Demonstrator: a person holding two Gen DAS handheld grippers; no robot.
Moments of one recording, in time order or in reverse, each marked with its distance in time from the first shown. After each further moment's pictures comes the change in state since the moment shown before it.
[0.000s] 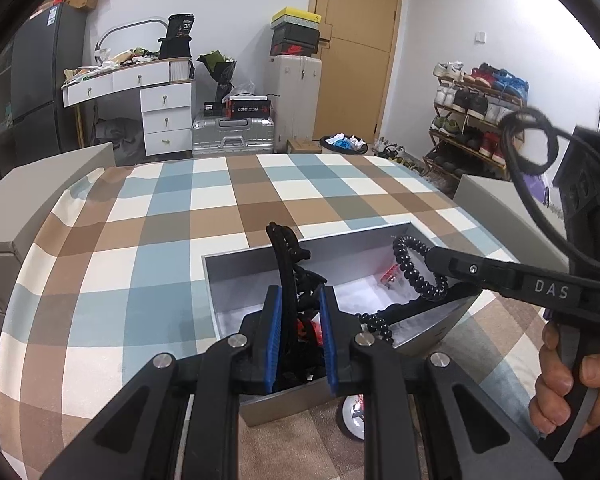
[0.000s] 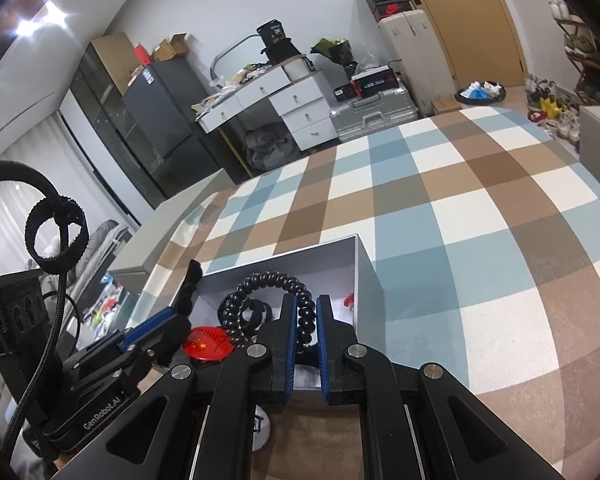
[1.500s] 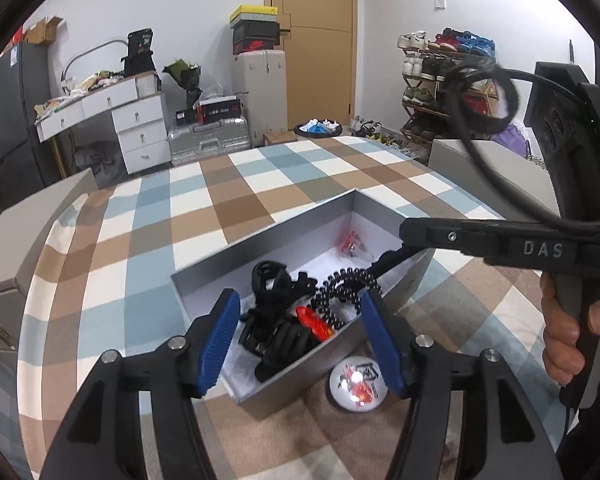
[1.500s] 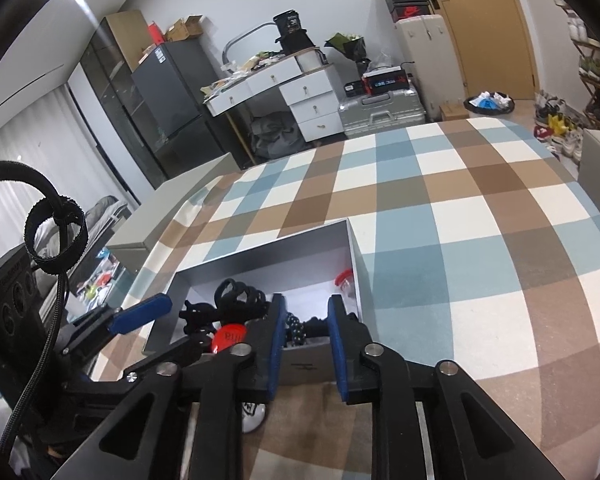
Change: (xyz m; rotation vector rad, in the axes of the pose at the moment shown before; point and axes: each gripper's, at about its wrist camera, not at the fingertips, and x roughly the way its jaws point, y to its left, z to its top) left arm -0.012 -0.022 -0.006 0.146 0.049 -0.020; right arm -0.012 0.006 -0.003 -0.083 0.038 -0.011
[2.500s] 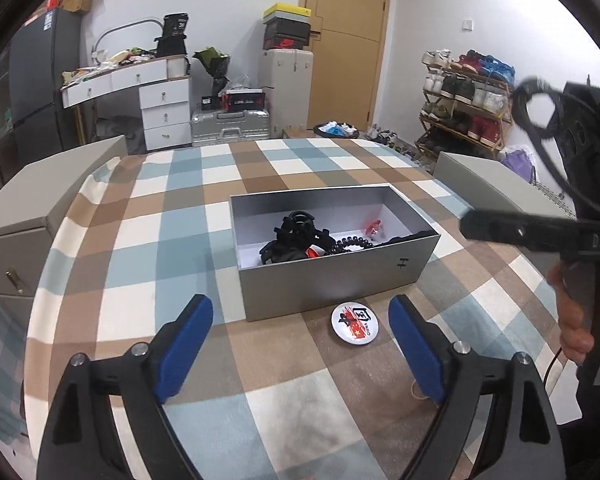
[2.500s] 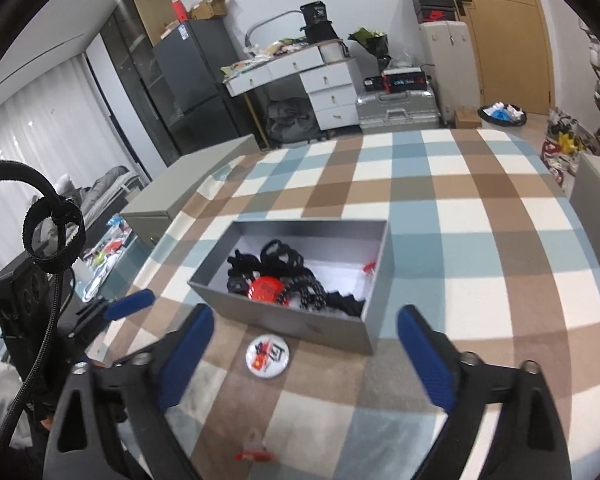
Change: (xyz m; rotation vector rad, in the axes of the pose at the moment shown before) left arm -0.042 0.012 -0.028 -0.126 -0.012 0.015; right arm -0.044 0.026 -0.015 -0.084 0.091 -0.018
